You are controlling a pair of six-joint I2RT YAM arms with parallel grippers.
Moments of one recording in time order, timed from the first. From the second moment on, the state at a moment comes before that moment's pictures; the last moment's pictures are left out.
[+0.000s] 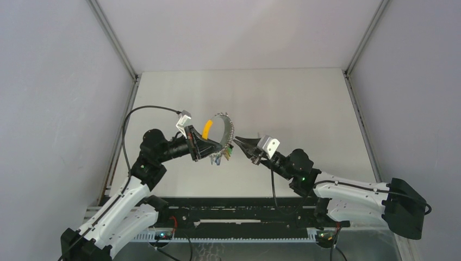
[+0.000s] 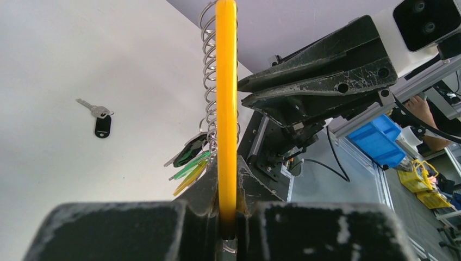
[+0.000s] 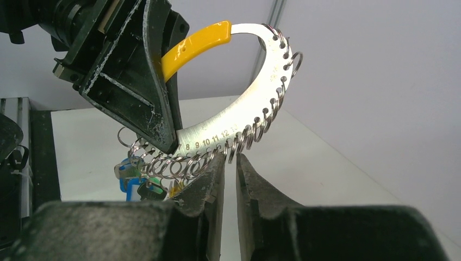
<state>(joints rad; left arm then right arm) -0.47 0.74 0.56 0.17 0.75 -0.58 1.06 1.02 0.46 0.81 0.01 -0.25</state>
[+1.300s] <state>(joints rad) -0.47 0.74 0.56 0.17 0.76 -0.58 1.06 1.07 0.46 0.84 0.02 -0.25</state>
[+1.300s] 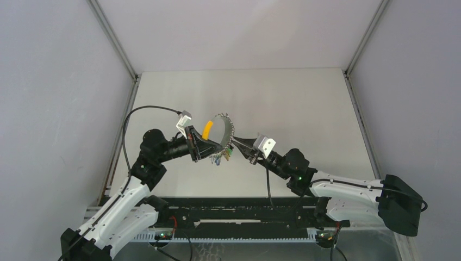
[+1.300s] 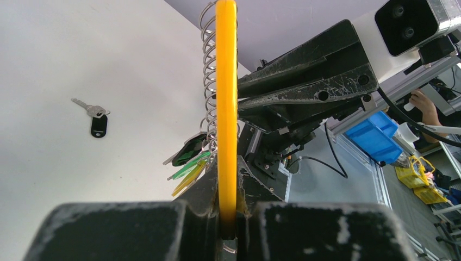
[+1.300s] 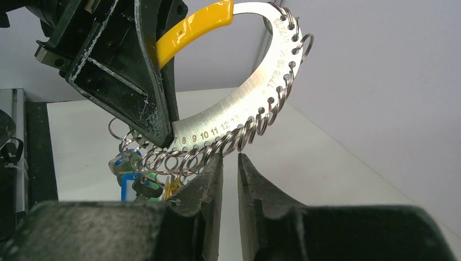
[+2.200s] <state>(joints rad) -0.47 0.74 0.56 0.17 0.76 -0.58 1.06 1.08 0.46 0.86 0.01 -0.25</state>
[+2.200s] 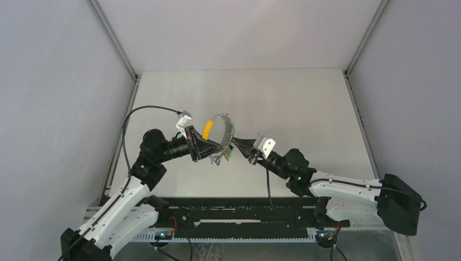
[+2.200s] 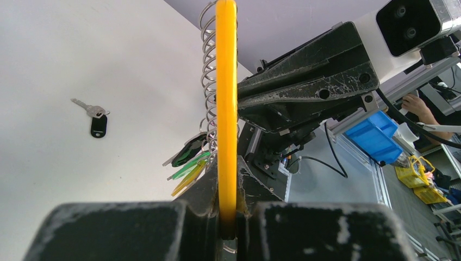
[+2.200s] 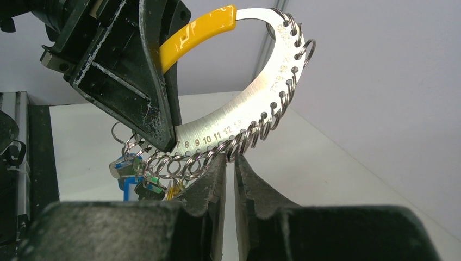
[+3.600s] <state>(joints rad) -0.48 0.74 0.43 0.47 0.71 -0.82 1.03 1.10 0.46 0.93 -0.05 -0.28</state>
